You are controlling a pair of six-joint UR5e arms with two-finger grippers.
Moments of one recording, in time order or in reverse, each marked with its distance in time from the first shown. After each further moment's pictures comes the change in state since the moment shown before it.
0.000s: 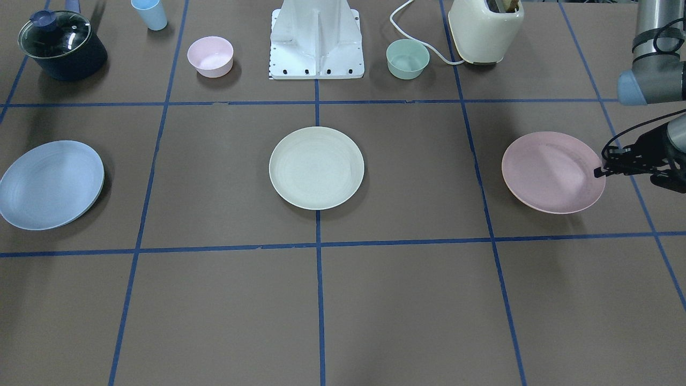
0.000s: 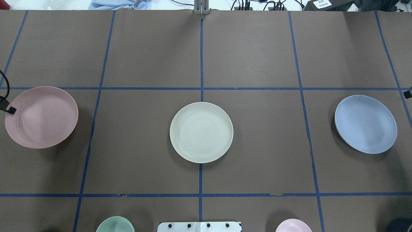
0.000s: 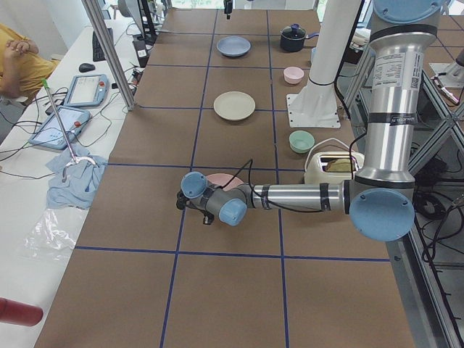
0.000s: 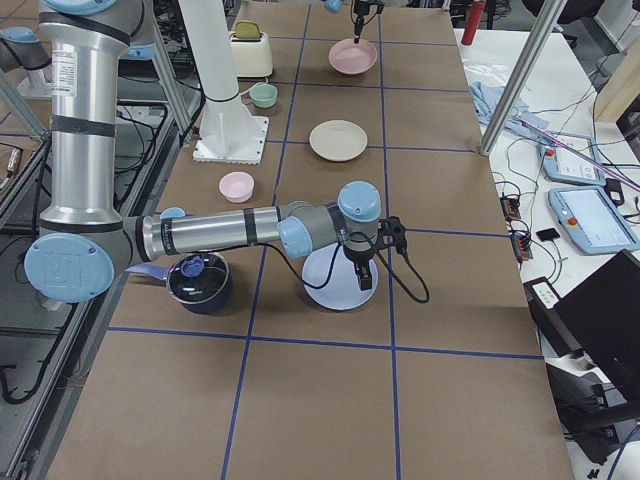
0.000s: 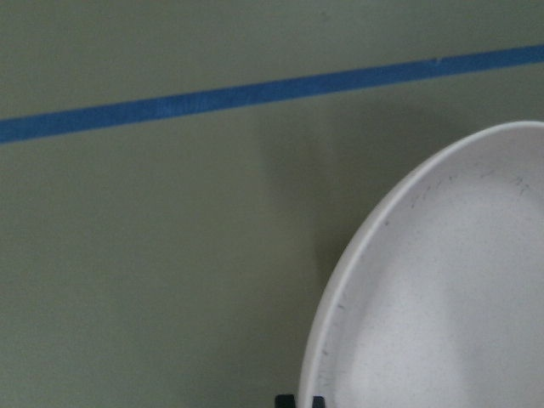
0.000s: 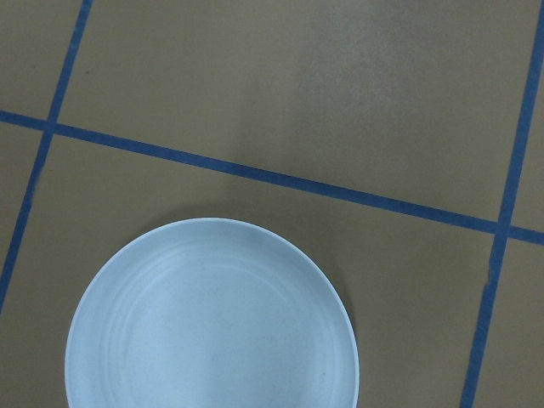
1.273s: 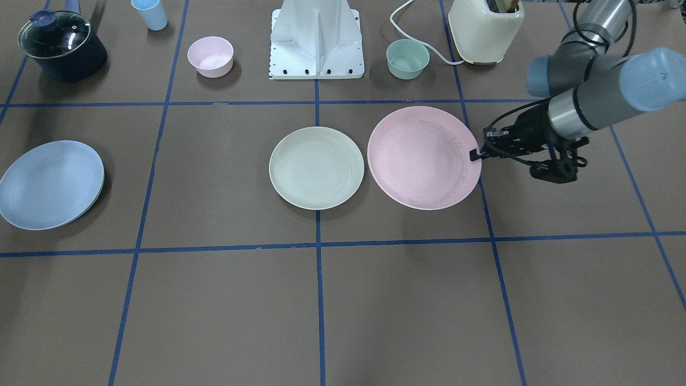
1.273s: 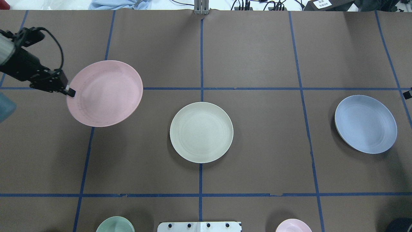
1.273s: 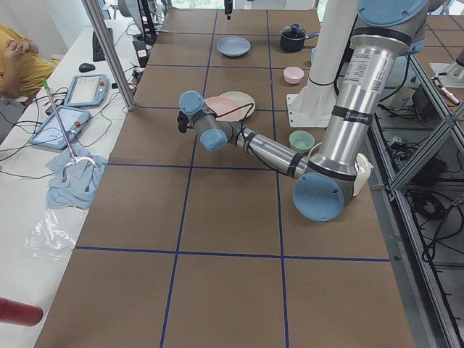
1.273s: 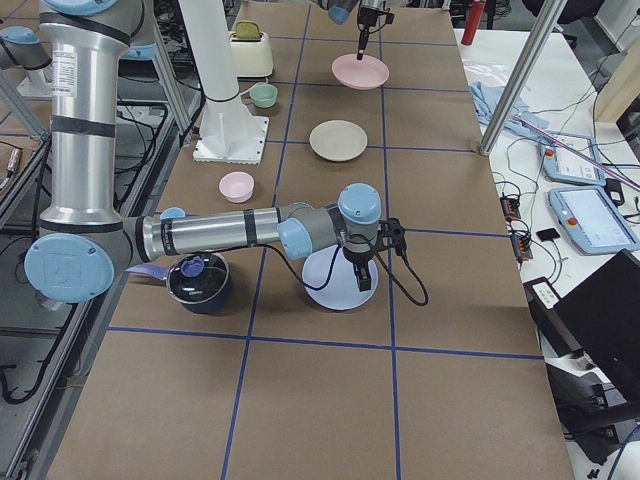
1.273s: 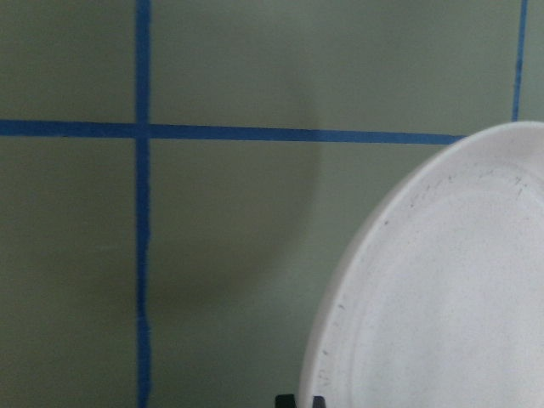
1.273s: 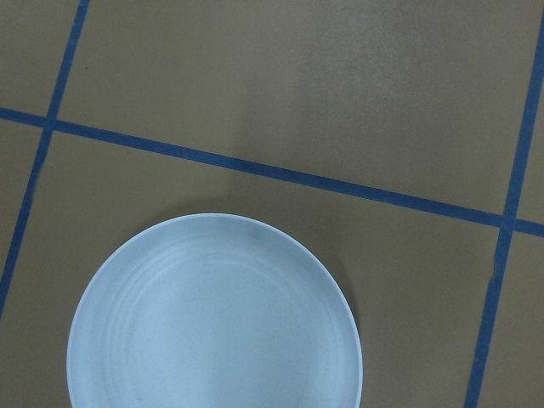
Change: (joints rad) left arm 0.272 -0.312 -0.205 0.000 -0.042 -0.761; right arm -0.001 -0.001 -0.007 -0.002 0.011 0.003
